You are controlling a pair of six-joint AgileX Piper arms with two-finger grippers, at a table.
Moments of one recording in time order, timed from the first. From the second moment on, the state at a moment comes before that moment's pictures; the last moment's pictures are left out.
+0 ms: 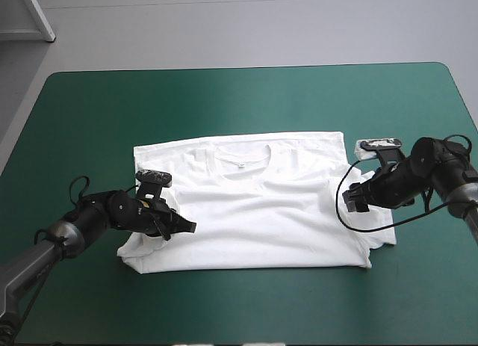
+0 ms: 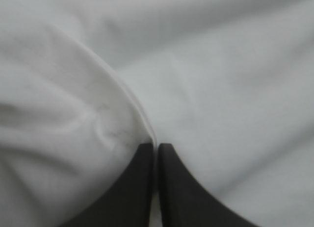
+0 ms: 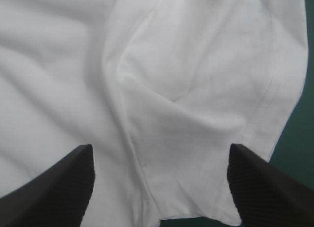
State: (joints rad) left arm -0.31 1.39 -0.74 -0.42 0.57 0.28; right arm 0.05 1.43 -1.06 0.26 1.02 -0.28
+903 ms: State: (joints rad) left arm -0.33 1.40 -1.26 -0.17 0.98 0.11; right arm -0.05 1.54 -1.06 0.09 0.85 -0.14
